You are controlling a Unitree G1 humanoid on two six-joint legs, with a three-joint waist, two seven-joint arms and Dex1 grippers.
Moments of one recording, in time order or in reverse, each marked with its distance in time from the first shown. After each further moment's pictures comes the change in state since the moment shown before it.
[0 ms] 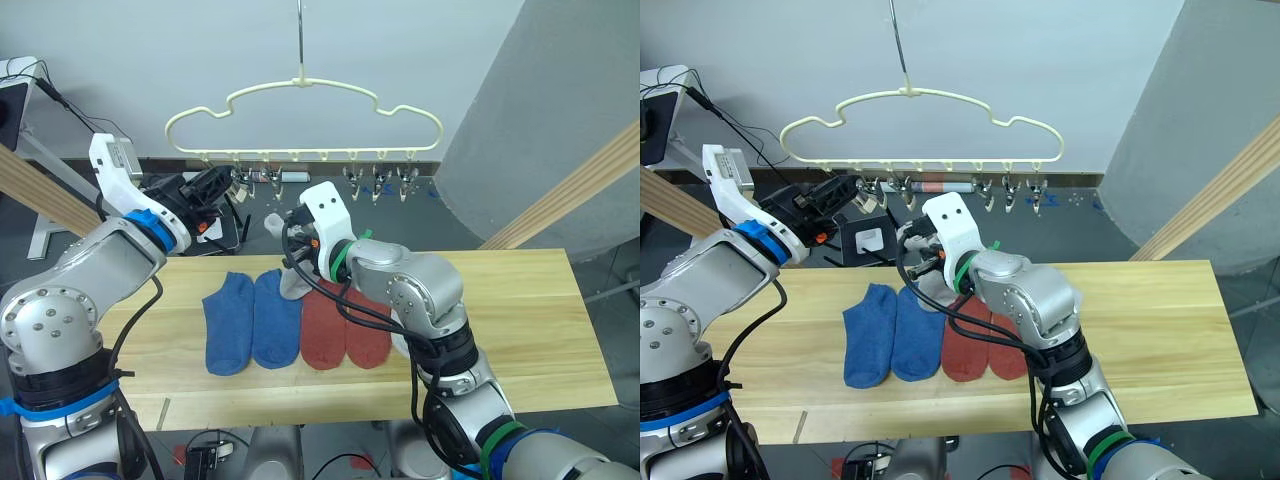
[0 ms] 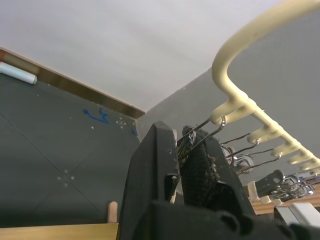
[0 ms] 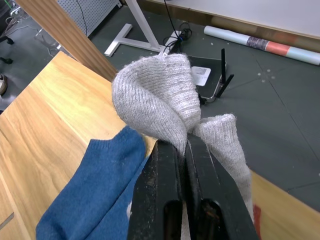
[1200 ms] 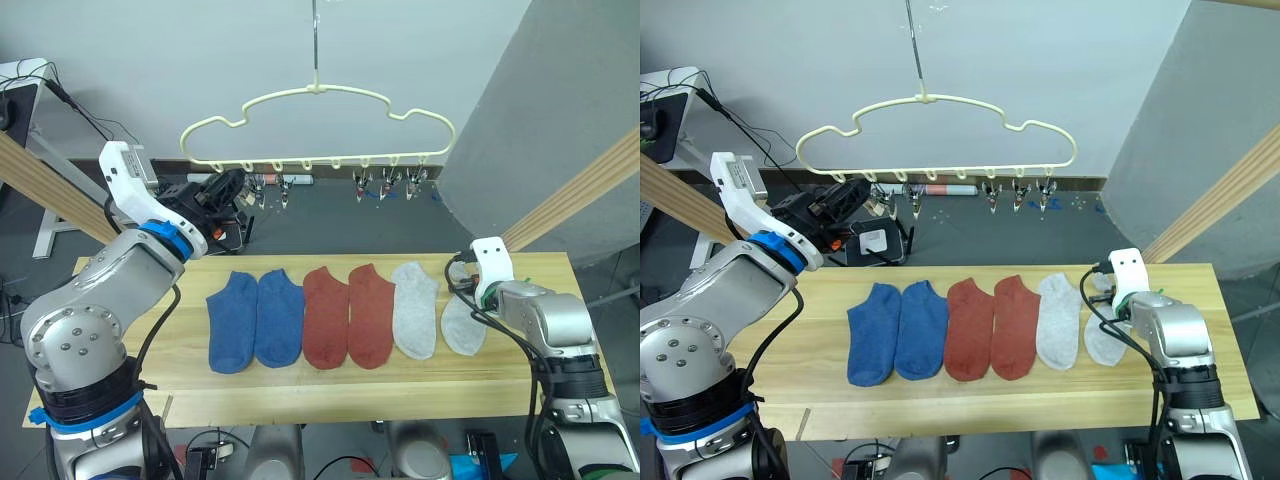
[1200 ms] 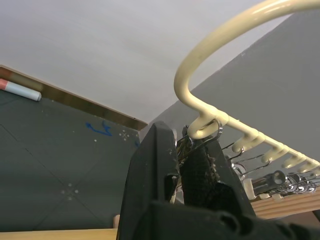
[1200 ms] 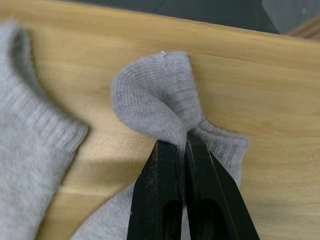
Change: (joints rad) left arm 0.021 -0.105 0.006 -0.126 0.091 0.036 0.016; right arm 0.378 -0.603 -0.229 0.015 -0.074 0.011 0.079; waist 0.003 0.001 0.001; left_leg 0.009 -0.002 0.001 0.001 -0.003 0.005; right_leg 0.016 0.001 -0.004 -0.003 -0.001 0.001
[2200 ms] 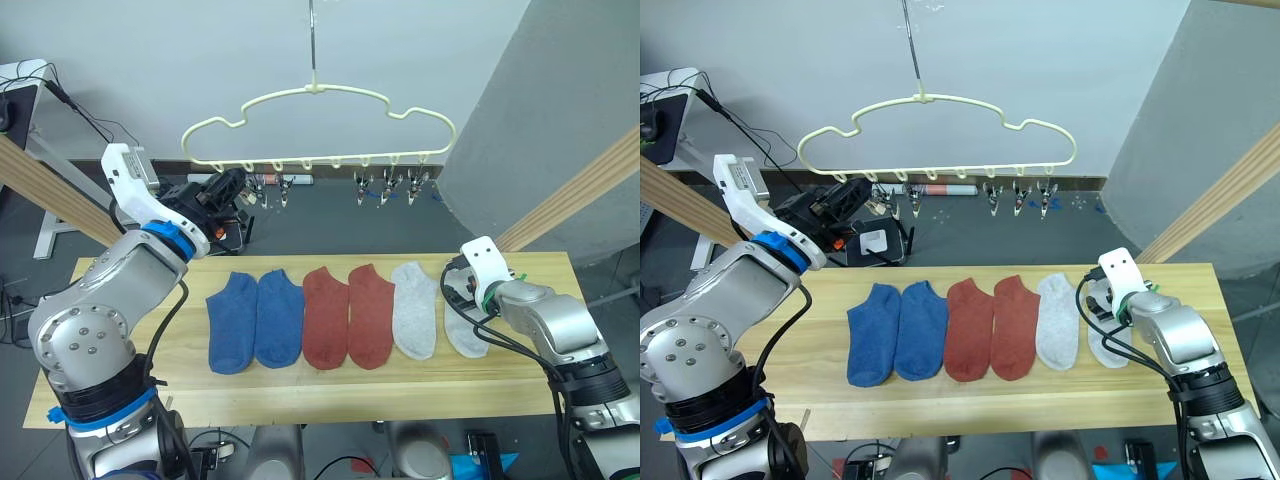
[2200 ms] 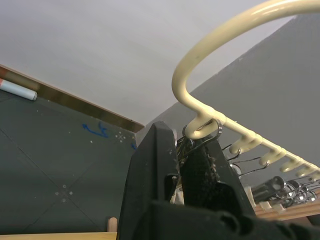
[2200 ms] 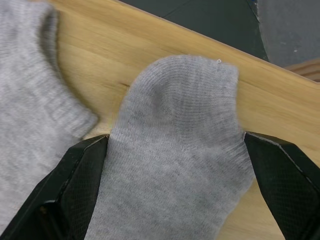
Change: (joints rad) left arm -0.021 -0.088 0.046 -0.019 0.071 0.049 -0.021; right arm -0.021 -0.123 0.122 0.056 0.038 -0.122 -0.068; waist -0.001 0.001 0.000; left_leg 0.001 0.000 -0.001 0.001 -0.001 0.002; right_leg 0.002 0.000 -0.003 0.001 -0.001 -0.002
